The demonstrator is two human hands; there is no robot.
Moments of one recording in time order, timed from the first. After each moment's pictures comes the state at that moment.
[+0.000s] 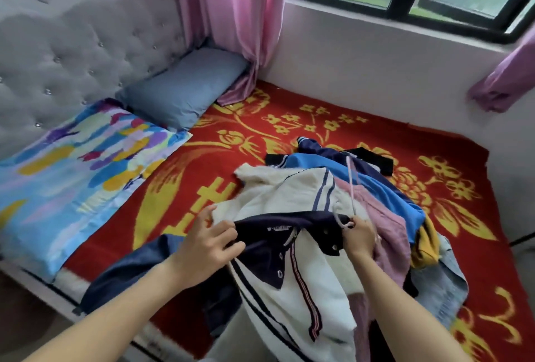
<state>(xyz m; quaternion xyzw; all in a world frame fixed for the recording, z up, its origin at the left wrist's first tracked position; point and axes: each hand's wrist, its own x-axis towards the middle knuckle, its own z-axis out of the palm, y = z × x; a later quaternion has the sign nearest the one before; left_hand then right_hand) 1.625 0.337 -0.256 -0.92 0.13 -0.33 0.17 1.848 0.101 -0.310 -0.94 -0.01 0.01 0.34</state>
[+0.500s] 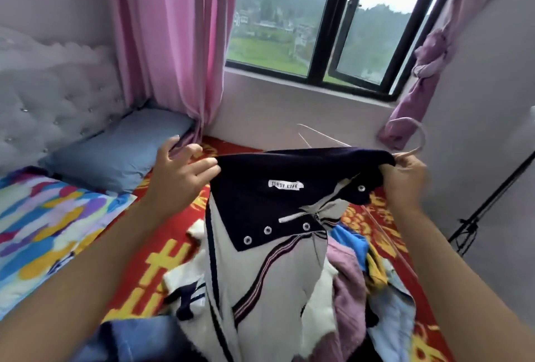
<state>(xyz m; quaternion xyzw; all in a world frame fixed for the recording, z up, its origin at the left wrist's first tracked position) 1.734 0.407 -0.112 -0.80 0.13 -0.55 0.18 1.872 0.062 -0.064 -0.79 -0.02 -0.27 0.54</state>
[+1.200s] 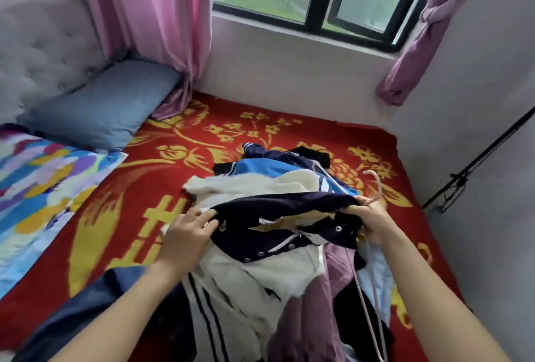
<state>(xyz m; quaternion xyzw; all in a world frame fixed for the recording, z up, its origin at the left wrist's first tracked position) 1.677 0.340 -0.272 -0.94 0.08 -0.33 0.02 1.829 0.017 -0.198 -0.73 0.05 0.19 0.66</state>
